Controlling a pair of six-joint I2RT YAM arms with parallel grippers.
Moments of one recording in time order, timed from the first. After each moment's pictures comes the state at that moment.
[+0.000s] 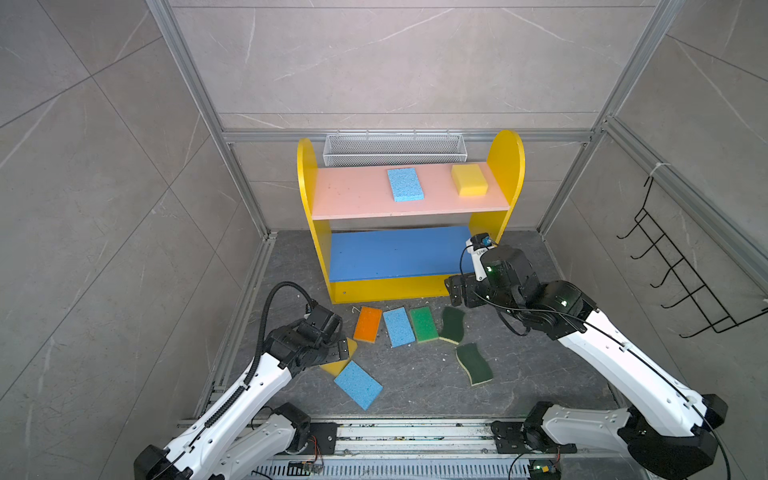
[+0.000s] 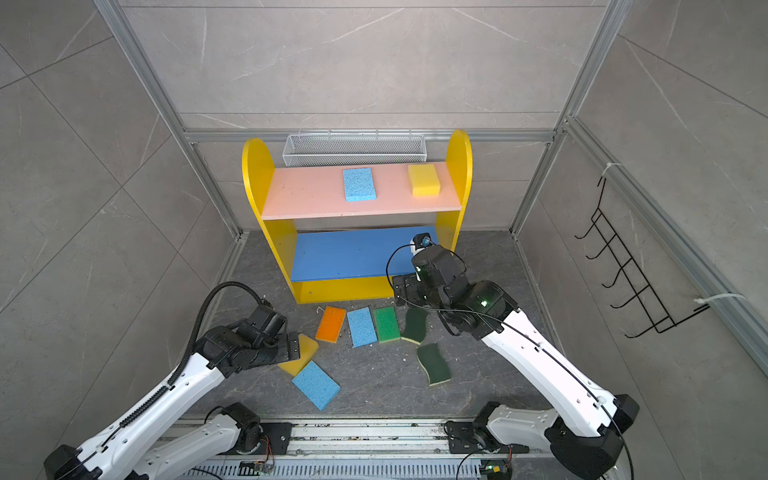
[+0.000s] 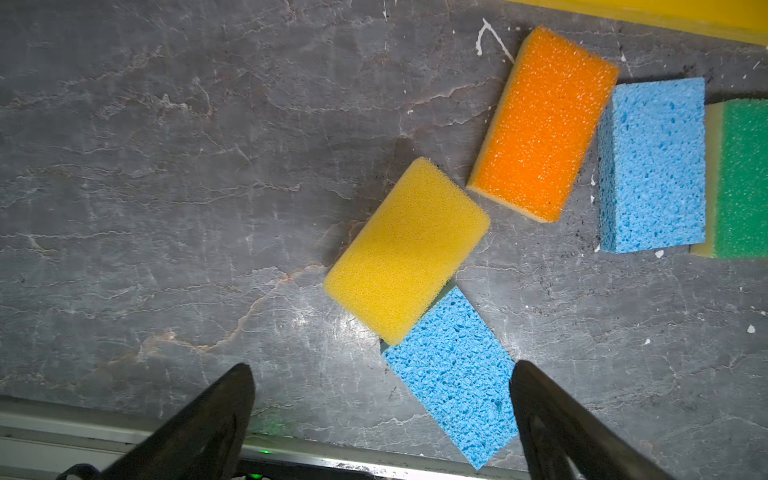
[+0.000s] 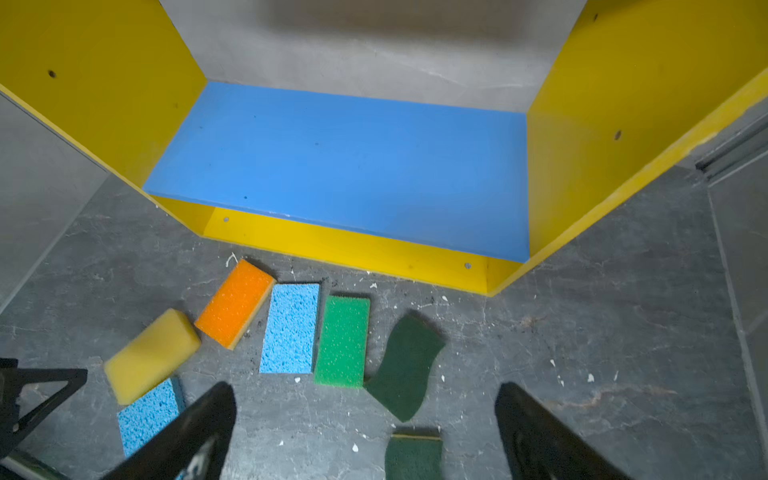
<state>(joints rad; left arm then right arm) -0.57 0.96 0.83 -1.10 -0.20 -0.67 0.75 1.21 1.43 -0.93 0.31 0.33</state>
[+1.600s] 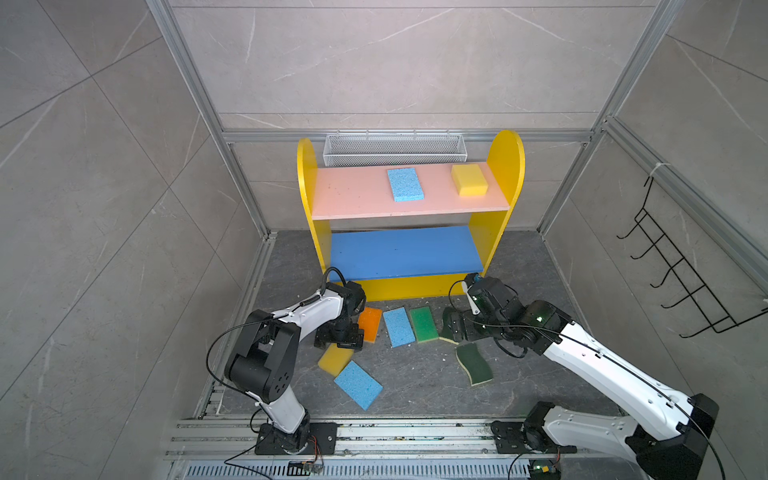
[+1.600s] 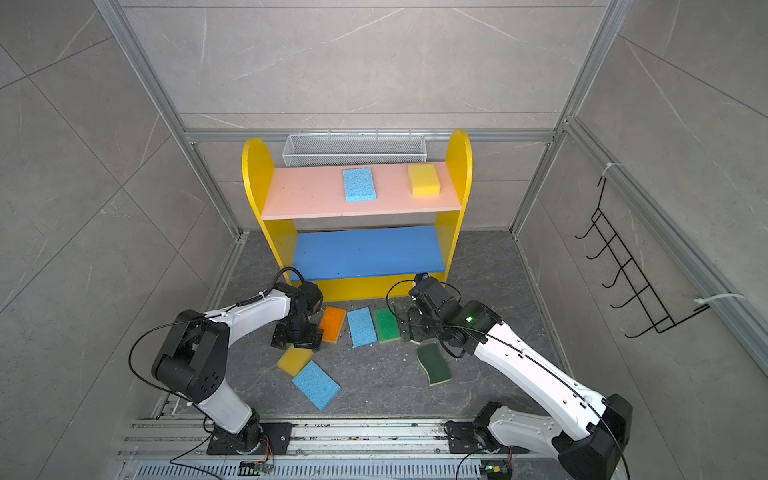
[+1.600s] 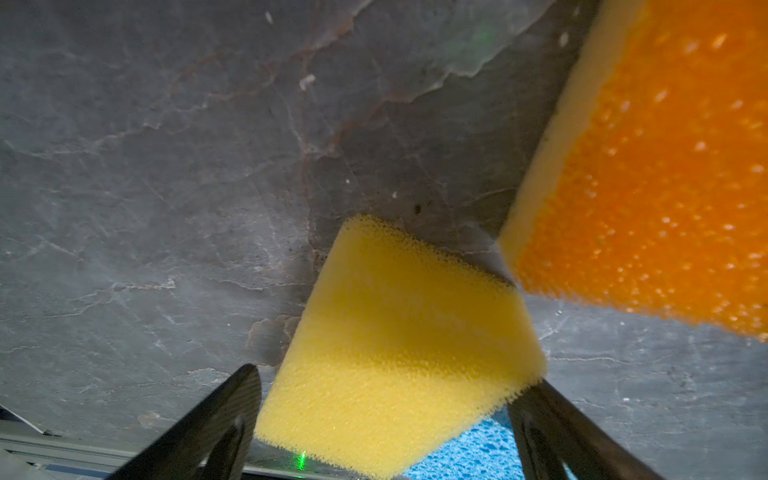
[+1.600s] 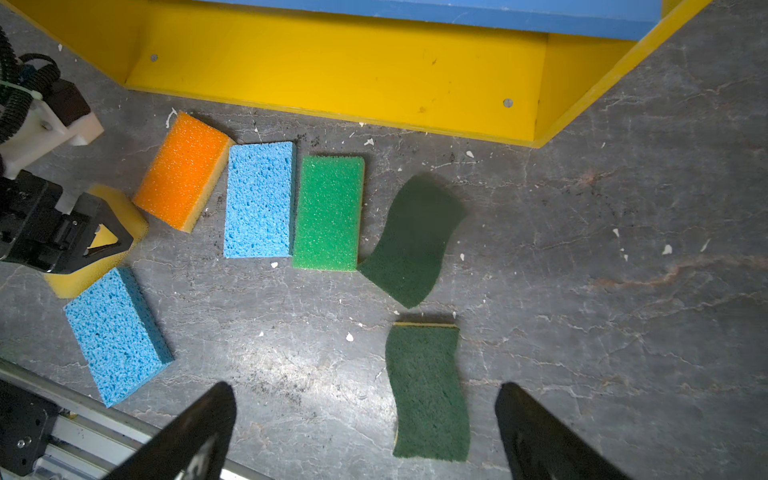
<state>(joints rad) -0.46 1.67 1.04 -1.06 -0.07 -0.37 0.73 1.15 1.12 -0.97 0.16 0.42</state>
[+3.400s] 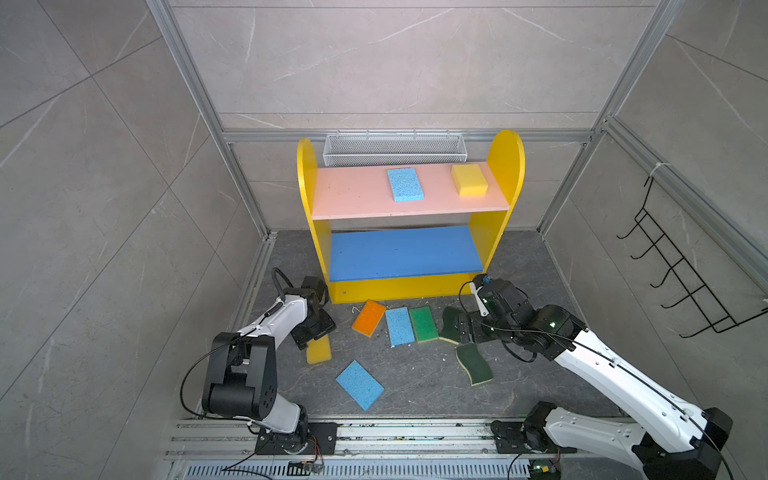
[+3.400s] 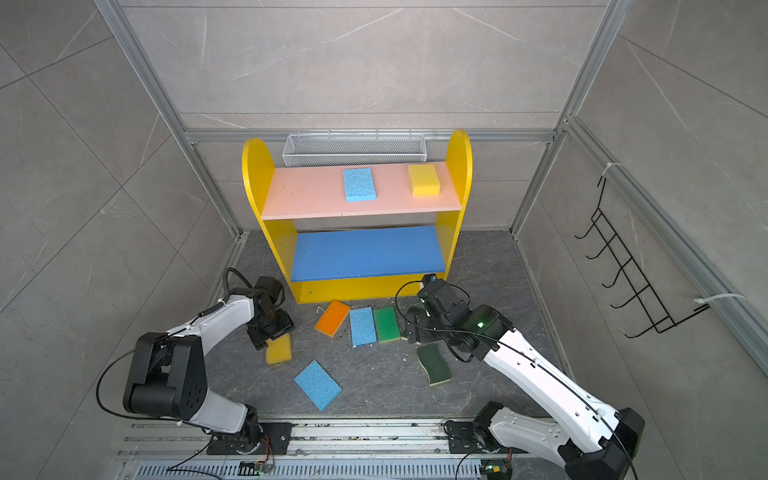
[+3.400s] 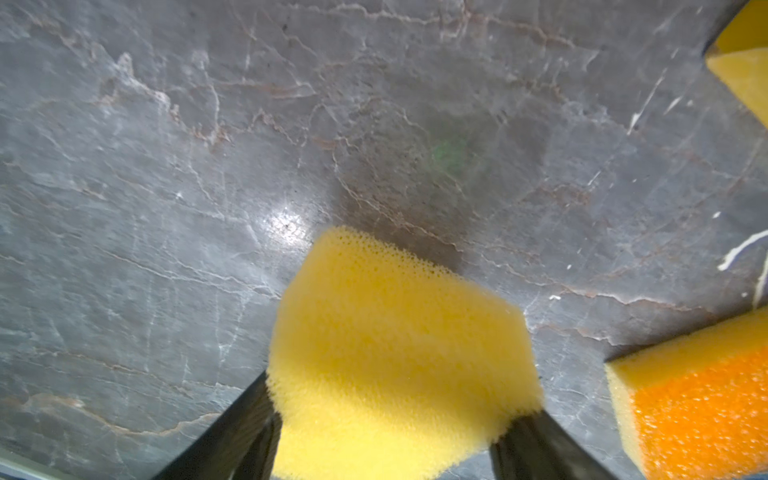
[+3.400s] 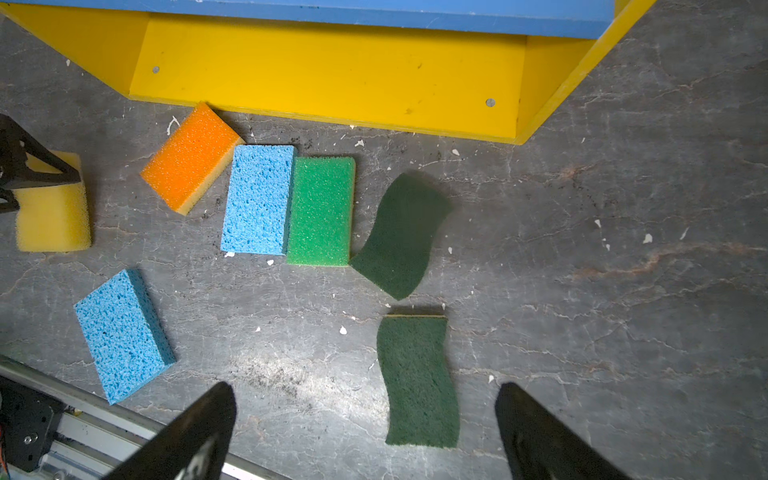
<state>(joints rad) -0.15 1.52 0.92 -0.88 -0.06 -0.75 0.71 1.08 1.11 -0.99 0.16 0.42</state>
